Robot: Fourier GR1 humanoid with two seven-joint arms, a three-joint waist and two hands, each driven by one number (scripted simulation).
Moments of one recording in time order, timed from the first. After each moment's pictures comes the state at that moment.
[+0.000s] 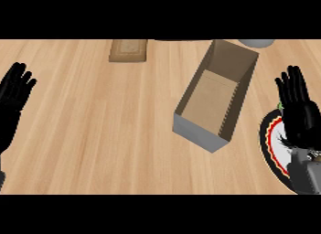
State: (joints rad) left arm -0.12 0.53 -0.03 -1.65 0.32 0.15 0.08; right arm -0.18 -0.27 -0.03 -1.48 -0.26 -0.16 -0.15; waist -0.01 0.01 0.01
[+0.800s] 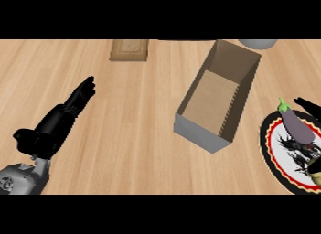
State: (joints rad) left arm -0.19 0.44 -0.28 -1.63 0.21 0.06 0.08; right arm -0.18 -0.90 0.30 -1.32 0.27 0.17 0.07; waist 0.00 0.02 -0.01
